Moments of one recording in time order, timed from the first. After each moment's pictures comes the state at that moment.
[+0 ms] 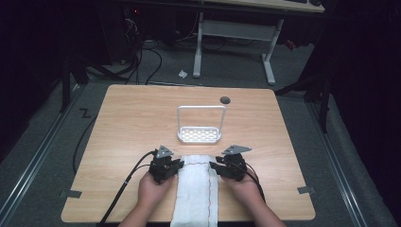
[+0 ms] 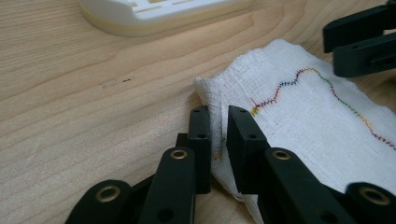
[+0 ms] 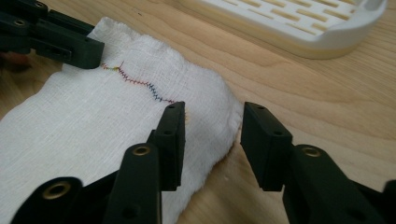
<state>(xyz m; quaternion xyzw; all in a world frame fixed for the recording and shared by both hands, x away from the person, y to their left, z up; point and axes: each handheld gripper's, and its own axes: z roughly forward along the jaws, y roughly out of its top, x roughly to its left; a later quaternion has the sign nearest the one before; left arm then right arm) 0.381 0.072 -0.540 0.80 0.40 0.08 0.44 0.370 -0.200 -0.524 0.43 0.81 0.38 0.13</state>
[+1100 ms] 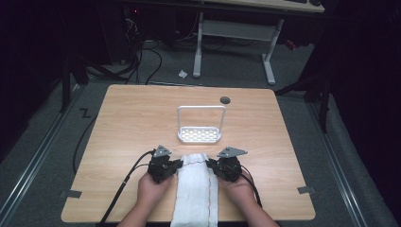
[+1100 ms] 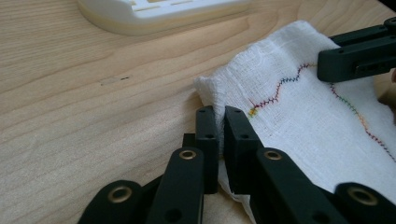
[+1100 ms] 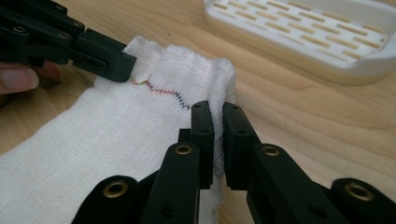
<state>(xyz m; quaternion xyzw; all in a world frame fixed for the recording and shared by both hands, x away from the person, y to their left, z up) 0.383 0.079 -0.539 0.79 0.41 0.05 0.46 0.361 -0.185 -0.522 0.40 0.80 0.41 0.14</state>
